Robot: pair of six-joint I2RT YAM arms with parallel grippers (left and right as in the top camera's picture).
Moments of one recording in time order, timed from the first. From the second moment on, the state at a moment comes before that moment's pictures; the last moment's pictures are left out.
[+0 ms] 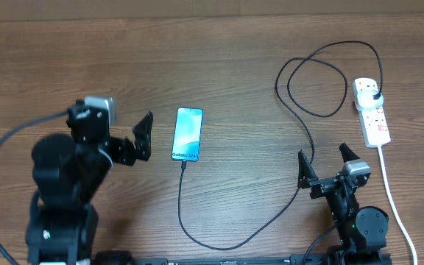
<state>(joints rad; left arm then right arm) -0.01 0.74 0.85 -0.41 0.29 -0.04 0.09 0.01 0.02 -0.02 -0.12 0.07</state>
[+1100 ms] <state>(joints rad) -0.01 0.07 0.08 0.16 0.29 0.20 0.09 0.01 0.02 -0.02 -0.12 0.07</state>
